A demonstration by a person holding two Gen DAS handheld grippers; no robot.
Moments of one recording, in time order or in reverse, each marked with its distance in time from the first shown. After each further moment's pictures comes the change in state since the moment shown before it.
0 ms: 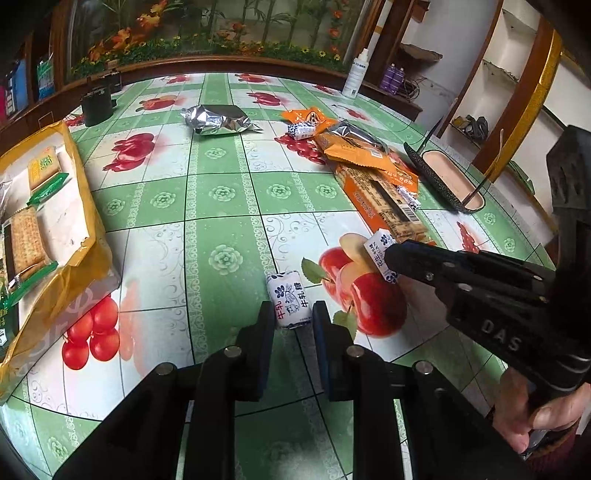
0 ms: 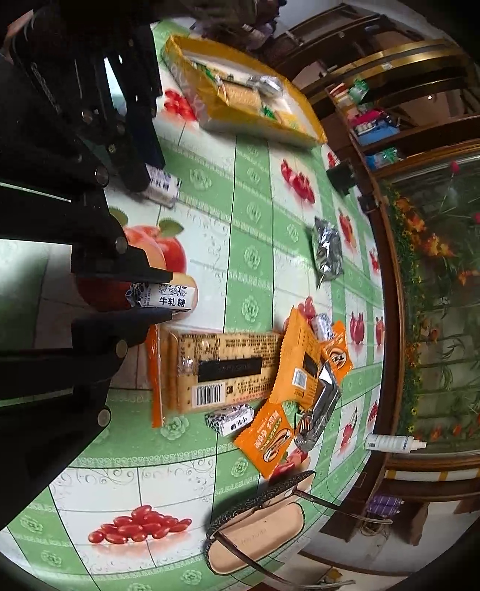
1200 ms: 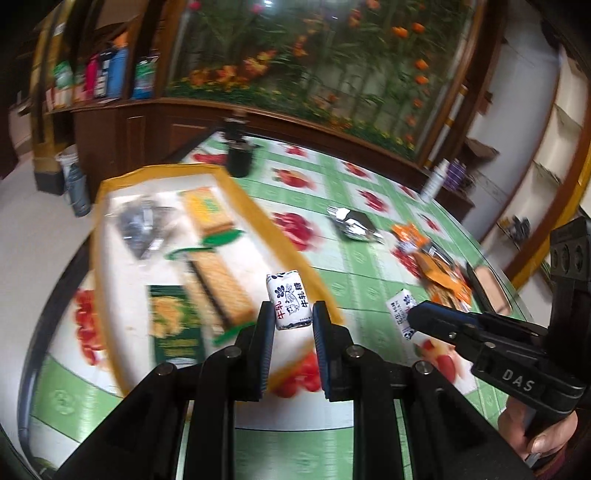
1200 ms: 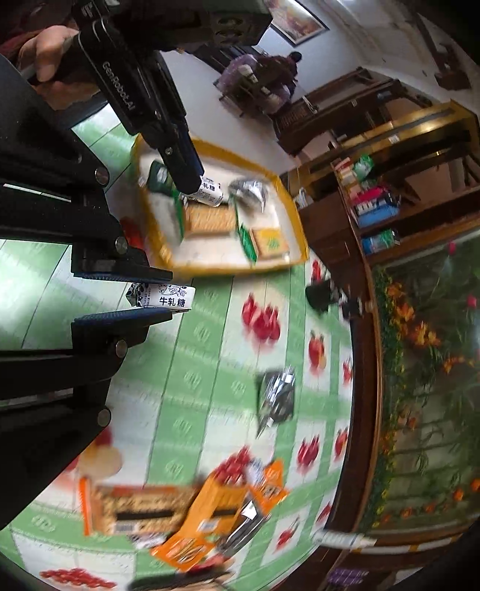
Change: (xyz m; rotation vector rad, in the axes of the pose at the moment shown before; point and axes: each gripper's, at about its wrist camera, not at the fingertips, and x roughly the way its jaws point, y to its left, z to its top) left arm -0.120 0.136 0.008 -0.265 -0.271 0.153; right arm -0.003 0.124 0.053 -0.142 -0.031 0.260
